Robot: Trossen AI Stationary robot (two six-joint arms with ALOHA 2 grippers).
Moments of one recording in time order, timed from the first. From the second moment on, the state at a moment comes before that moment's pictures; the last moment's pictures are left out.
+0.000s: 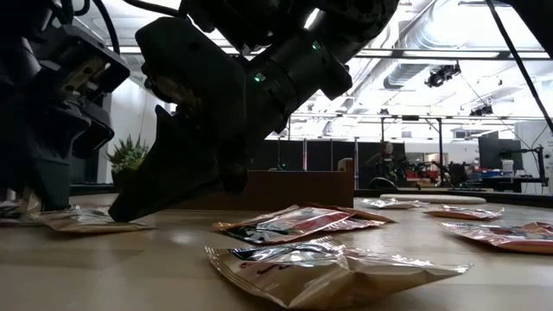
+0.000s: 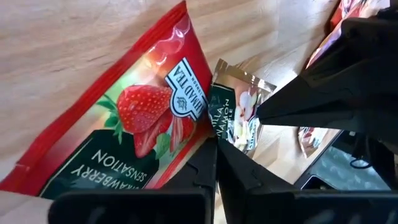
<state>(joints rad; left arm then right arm) -0.57 1.47 0.46 0.23 -0.13 -1.86 0.26 2.33 1.56 0.02 -0.11 0.31</state>
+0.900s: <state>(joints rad) -0.57 1.46 0.49 0.24 -0.18 -1.76 0.26 2.20 1.55 -0.03 -0.11 0.31</state>
